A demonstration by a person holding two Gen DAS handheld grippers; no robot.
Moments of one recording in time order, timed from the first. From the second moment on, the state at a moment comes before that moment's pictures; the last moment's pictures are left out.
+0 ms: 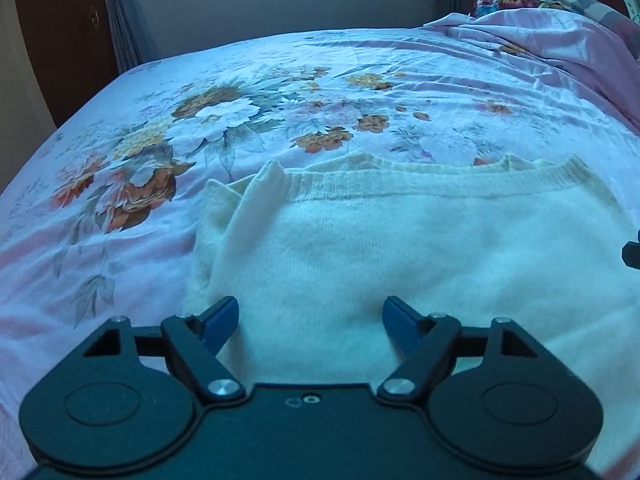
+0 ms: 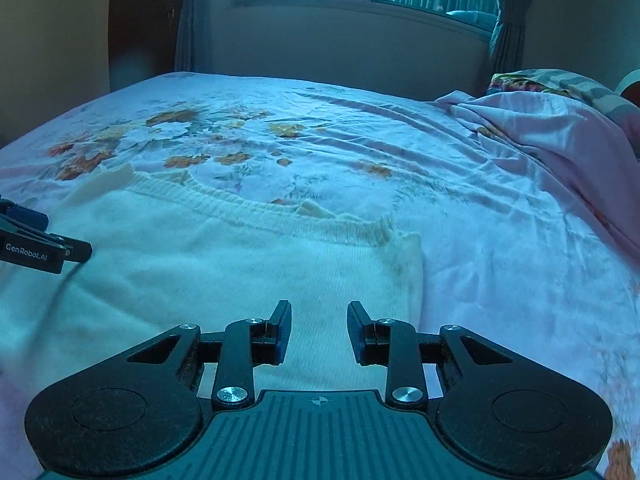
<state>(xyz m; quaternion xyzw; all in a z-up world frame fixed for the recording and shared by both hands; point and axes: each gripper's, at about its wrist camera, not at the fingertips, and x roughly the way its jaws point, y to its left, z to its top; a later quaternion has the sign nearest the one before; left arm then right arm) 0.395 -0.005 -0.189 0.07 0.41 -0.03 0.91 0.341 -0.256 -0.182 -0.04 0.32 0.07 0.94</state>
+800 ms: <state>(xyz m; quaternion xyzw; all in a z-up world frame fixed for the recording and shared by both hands) 0.442 0.014 -0.195 0.05 0.41 -0.01 0.91 0.398 -0.266 -0.196 -0.04 0.33 0.00 0.94</state>
